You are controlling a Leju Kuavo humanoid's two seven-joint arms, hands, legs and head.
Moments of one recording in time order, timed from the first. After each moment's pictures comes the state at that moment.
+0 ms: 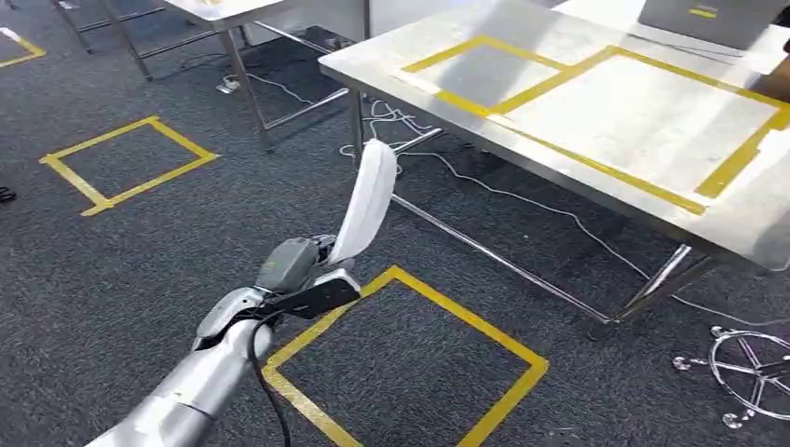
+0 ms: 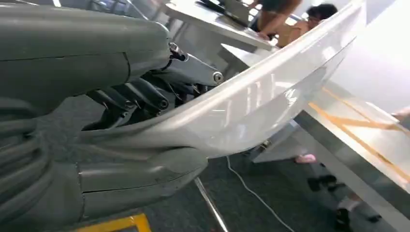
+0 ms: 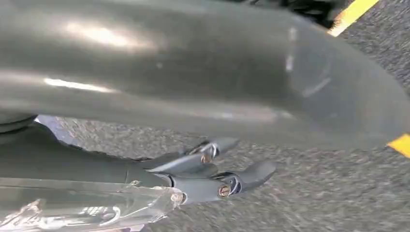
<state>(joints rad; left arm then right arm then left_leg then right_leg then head) -0.21 -0.12 -0.12 -1.10 -0.94 0.13 -0.35 -0.16 0.18 -1.05 -0.22 1.18 -0.04 -0.12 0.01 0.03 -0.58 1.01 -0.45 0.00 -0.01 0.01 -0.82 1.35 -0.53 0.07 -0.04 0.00</state>
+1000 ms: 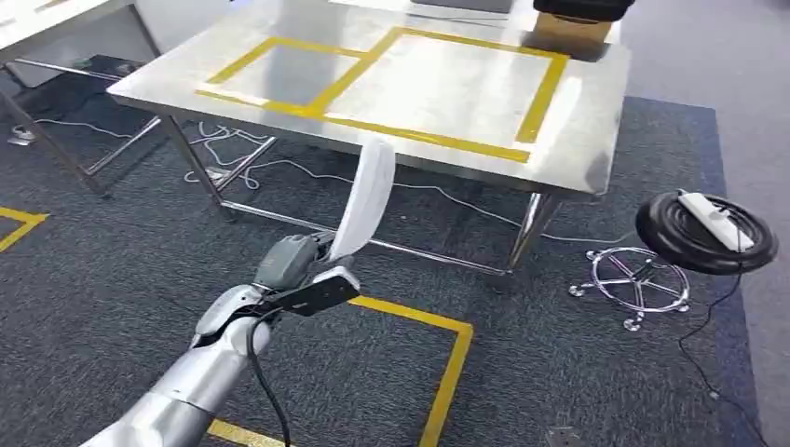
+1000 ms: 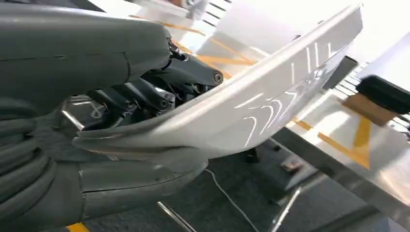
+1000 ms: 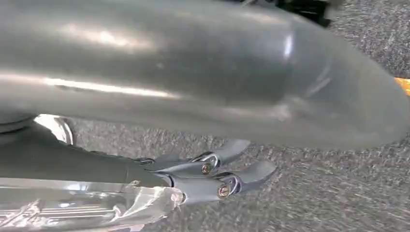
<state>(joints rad) -0.23 -0.11 -0.12 -1.10 -0.94 0.13 -0.35 -0.16 0.18 -1.05 -0.22 1.18 -0.04 -0.12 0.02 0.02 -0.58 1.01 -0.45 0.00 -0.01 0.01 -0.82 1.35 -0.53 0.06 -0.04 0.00</state>
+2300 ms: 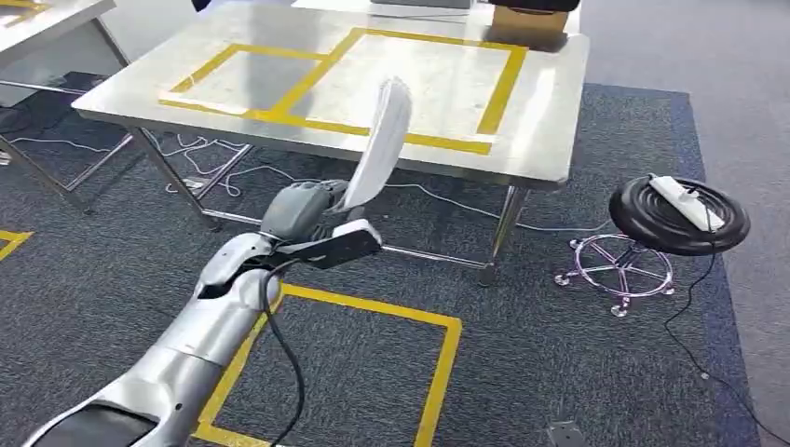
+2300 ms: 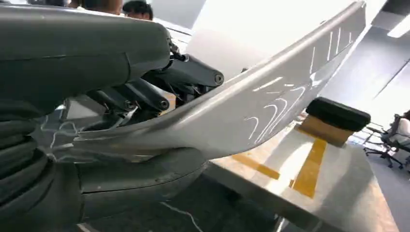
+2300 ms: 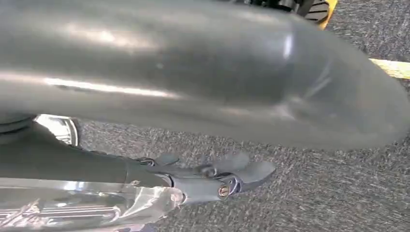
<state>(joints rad) -0.46 -0.10 -0.16 -1.09 -1.08 0.09 -0.25 -0.19 0.19 -1.01 -0.22 1.22 -0.04 -0.09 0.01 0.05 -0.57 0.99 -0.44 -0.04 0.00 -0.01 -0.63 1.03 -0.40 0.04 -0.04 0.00</state>
